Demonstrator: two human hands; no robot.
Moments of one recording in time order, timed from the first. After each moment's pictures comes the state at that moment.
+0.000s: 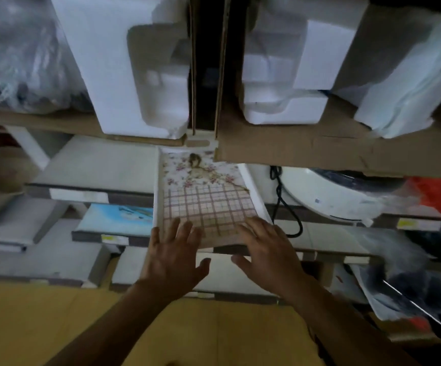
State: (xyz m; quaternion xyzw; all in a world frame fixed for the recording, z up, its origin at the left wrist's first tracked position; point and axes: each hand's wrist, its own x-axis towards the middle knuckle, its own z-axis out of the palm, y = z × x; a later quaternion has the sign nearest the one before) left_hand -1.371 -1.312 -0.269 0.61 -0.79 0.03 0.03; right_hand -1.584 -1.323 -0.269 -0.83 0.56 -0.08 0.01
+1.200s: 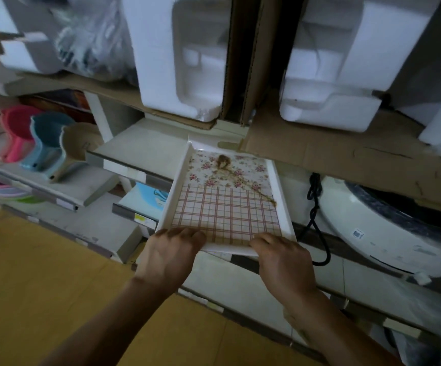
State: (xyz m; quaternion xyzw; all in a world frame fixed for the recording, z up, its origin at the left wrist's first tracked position) left_hand -1.383 -1.287 -0.275 0.66 -0.74 0.08 0.09; right_hand -1.601 -1.358 -0.295 -0.88 0.44 -0.18 -0.05
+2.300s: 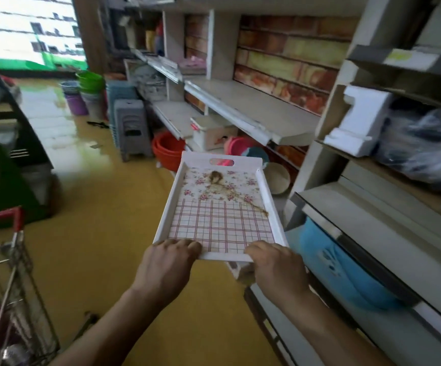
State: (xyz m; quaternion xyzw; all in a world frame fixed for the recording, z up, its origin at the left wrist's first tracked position) left_hand -1.157 -0.947 -0.198 0.89 -0.42 0.14 0.08; right_hand -1.272 -1.144 -0.197 -0.97 0.08 -0.21 -0.02
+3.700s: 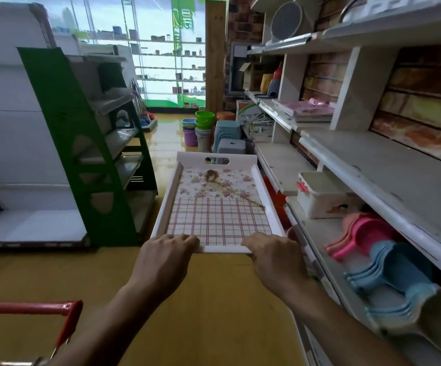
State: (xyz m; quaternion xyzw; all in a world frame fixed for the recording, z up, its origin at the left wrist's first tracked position) left_hand -0.772 -0.914 -0.138 0.96 -0.19 0.19 -0.01; right_hand -0.764 -1.141 -0.160 -0.97 -0.13 -0.22 0.03
